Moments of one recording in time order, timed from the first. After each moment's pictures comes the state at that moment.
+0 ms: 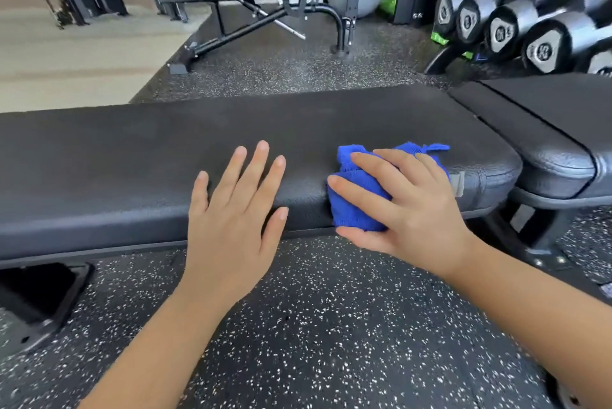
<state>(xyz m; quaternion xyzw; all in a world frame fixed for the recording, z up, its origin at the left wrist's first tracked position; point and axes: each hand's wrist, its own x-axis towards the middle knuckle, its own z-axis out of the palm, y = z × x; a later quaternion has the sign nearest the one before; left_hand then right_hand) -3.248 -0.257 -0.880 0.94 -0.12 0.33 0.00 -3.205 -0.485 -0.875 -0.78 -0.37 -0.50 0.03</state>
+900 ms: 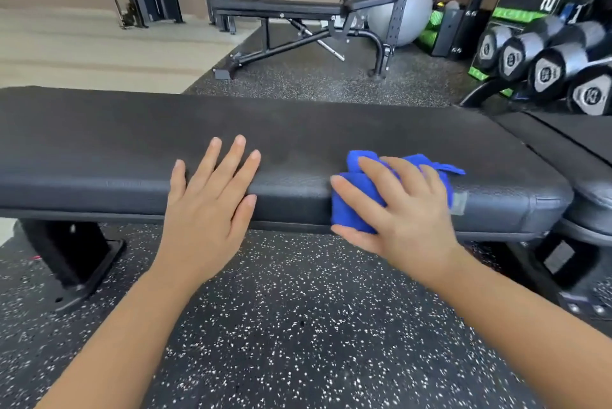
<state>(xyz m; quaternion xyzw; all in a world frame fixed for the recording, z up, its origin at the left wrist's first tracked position) -3.267 -0.181 -0.888 0.94 -0.06 0.33 0.01 -3.211 -0.429 -0.881 -0.76 -0.36 -0.54 0.00</state>
